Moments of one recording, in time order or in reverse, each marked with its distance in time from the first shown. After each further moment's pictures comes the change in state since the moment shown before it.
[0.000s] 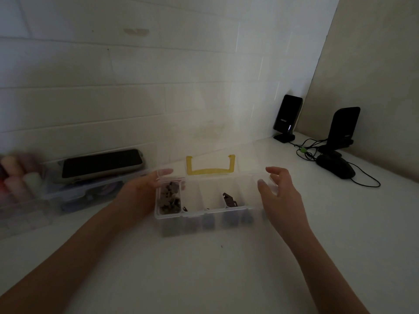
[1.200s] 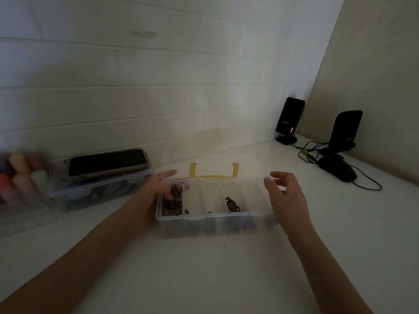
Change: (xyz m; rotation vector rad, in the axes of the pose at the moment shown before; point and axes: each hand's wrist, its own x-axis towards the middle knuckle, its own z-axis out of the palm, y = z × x) left_hand 0.005 -0.012 0.007 0.033 0.104 -0.013; right_hand 0.008 0.004 0.000 0.132 0.051 0.101
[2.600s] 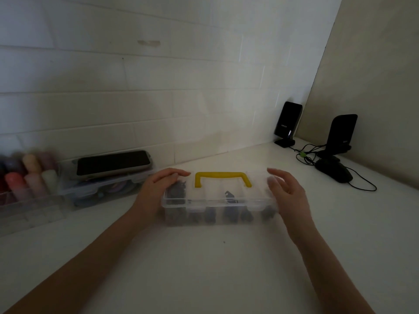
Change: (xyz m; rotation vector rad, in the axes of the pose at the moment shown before) left_hand -0.005 -0.001 0.004 0.424 0.049 0.443; right_hand 0.003 0.011 -0.011 0.202 -0.073 -0.016
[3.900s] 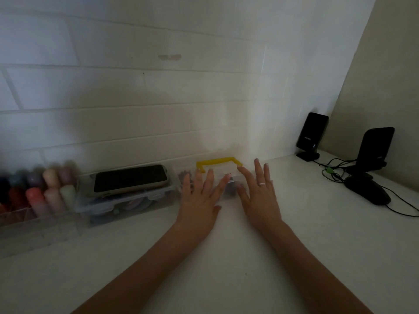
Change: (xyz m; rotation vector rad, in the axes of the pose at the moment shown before) left_hand 0.028 -0.021 0.043 1.639 -0.019 0.261; right_hand 0.061 0.027 0.100 -0.702 -0.168 -0.473
